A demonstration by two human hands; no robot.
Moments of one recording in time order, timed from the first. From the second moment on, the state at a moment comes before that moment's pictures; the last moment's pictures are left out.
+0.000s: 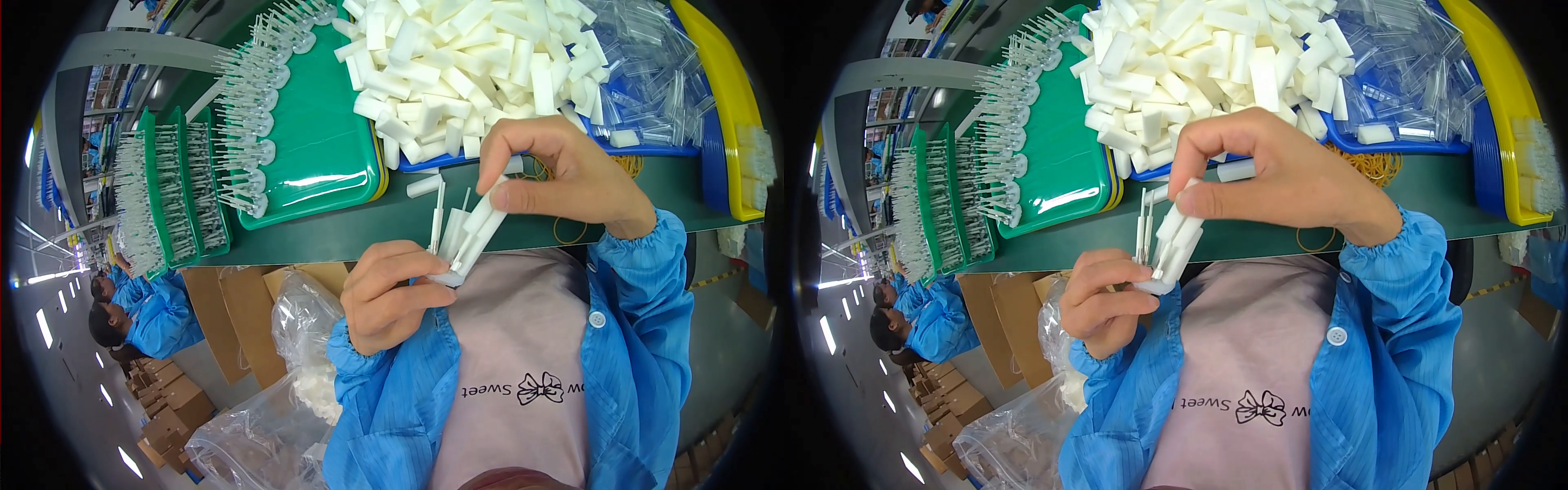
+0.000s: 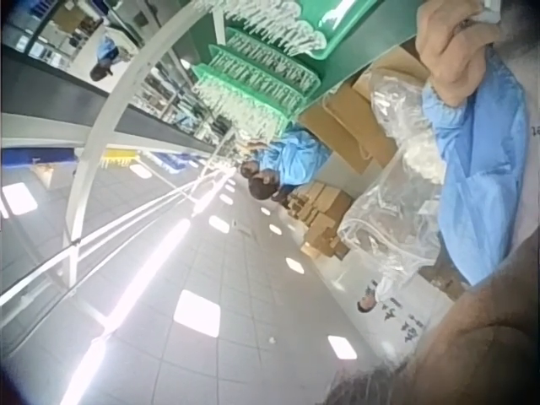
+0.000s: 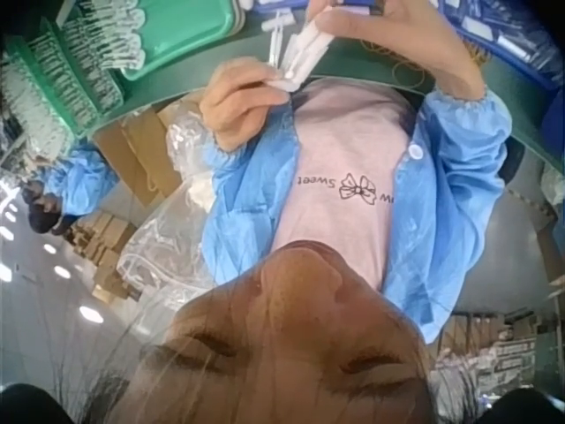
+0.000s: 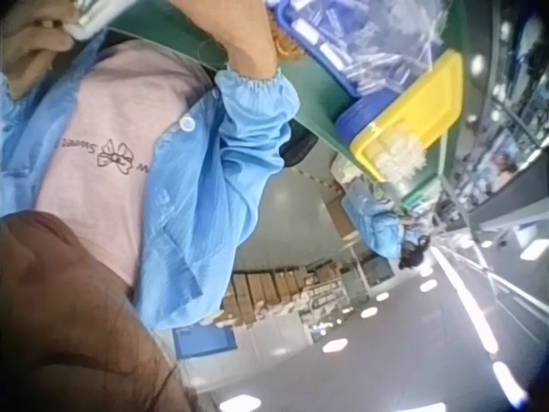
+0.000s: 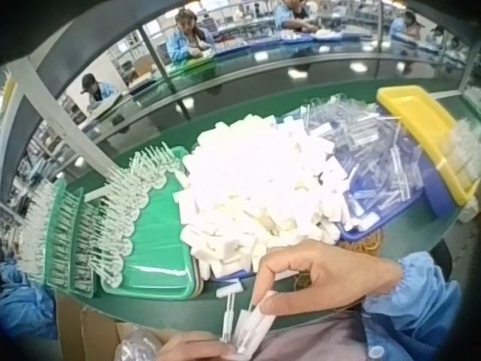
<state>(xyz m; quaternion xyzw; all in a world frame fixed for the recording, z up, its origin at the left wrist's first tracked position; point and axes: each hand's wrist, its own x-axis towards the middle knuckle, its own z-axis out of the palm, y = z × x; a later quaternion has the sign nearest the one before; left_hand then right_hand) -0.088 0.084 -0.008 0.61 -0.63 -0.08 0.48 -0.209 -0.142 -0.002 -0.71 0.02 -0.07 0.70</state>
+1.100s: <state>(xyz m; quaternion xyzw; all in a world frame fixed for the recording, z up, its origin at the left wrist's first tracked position) -0.080 0.117 -0.034 0.68 -0.29 -0.02 0.68 -0.188 -0.070 -0.065 -0.96 0.04 -0.21 0.19</state>
